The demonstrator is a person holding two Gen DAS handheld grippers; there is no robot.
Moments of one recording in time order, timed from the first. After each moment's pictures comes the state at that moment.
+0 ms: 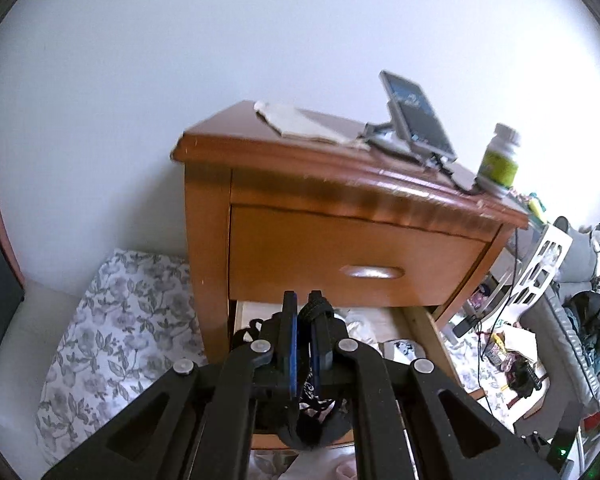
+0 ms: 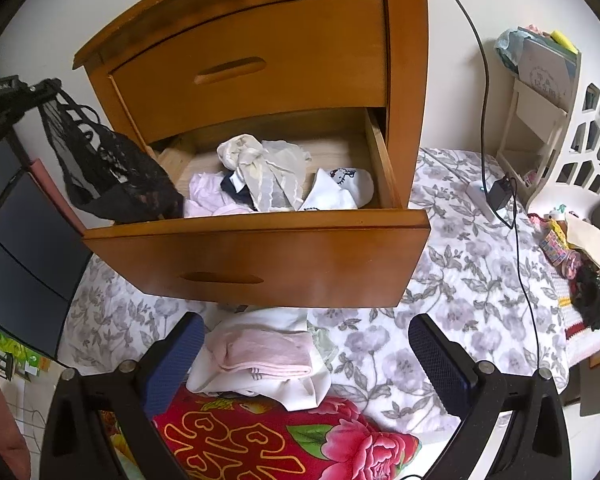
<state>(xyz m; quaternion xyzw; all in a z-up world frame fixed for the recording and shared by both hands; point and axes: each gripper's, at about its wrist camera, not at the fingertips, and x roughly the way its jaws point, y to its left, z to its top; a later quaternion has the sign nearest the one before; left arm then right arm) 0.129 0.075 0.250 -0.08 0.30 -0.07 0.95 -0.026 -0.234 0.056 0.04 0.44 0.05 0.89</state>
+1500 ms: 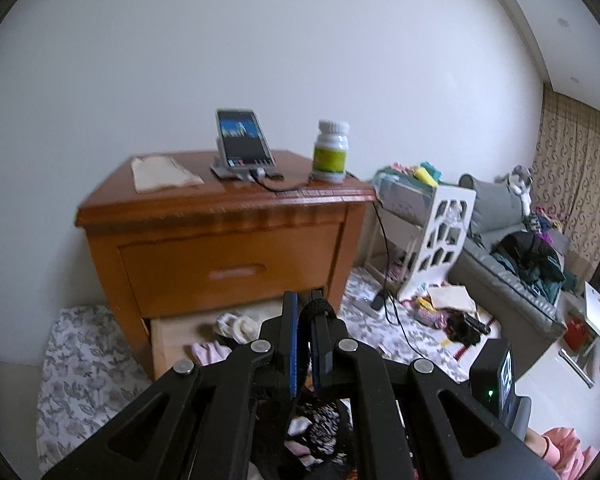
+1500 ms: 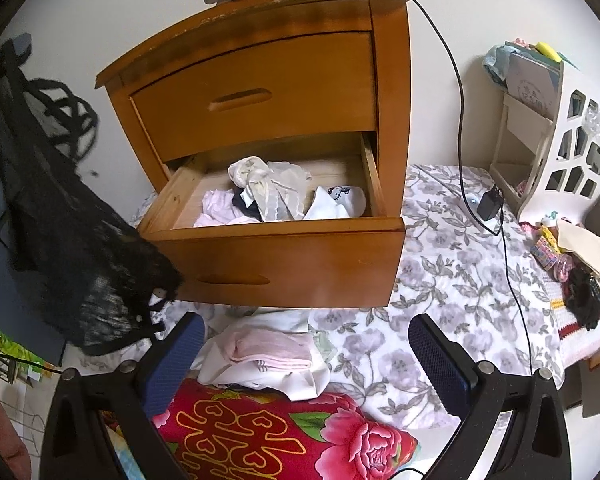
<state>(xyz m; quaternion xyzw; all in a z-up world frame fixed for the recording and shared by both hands) 0.030 -0.008 0.299 0.00 0.25 -0.24 0.94 -0.060 -0.241 0.081 0.05 0.41 0.06 0.91</state>
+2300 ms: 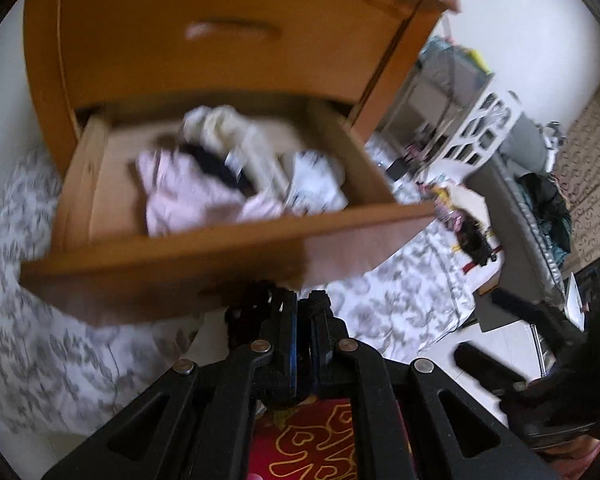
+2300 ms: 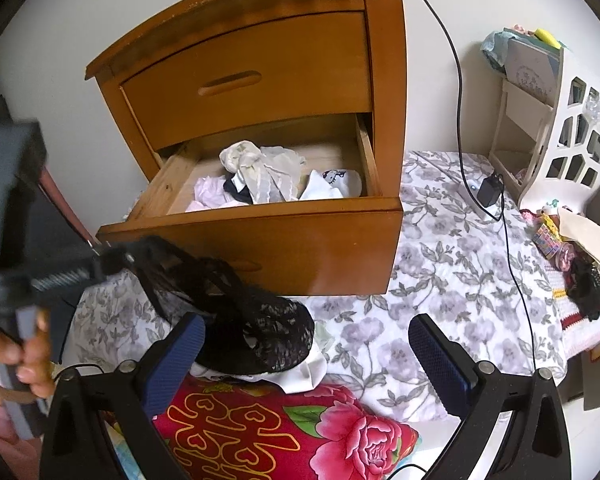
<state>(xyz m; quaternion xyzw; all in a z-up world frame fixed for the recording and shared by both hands) 0.086 -0.040 0.101 -0.05 0.50 -0.22 0.84 -0.056 -0.246 0.064 0.06 0.43 0.06 0.90</state>
